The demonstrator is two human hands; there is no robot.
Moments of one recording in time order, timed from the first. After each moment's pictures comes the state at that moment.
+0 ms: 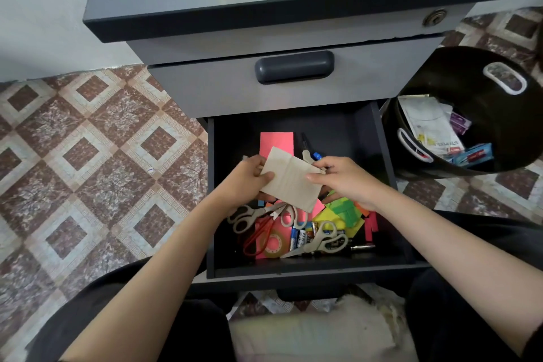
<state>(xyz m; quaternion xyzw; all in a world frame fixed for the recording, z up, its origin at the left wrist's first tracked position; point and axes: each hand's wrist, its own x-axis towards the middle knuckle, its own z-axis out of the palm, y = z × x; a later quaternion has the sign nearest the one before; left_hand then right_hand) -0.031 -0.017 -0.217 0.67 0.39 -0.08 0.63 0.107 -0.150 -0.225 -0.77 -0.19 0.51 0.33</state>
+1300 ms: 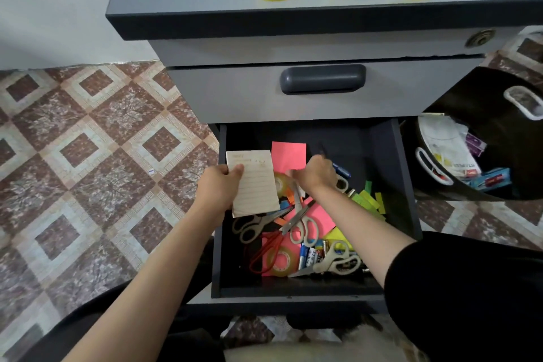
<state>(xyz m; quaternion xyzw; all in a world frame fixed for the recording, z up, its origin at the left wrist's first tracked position) -0.052 0.020 -0.221 0.58 0.60 0.03 0.55 0.094 -0.058 -0.307 -0.91 -0.15 0.32 0.22</state>
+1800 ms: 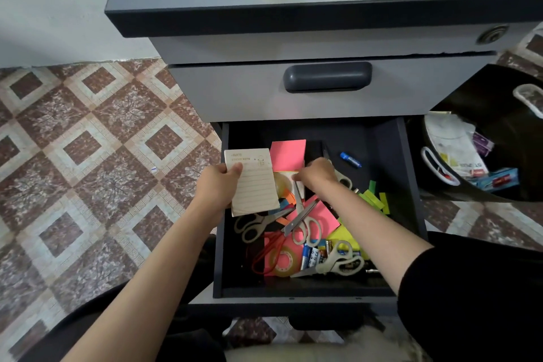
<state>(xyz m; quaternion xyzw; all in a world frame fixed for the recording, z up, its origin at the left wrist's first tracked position) -0.054 0.022 -0.217 0.56 0.61 0.03 0.56 0.102 -0.056 -0.316 -0.86 -0.11 0.43 0.25</state>
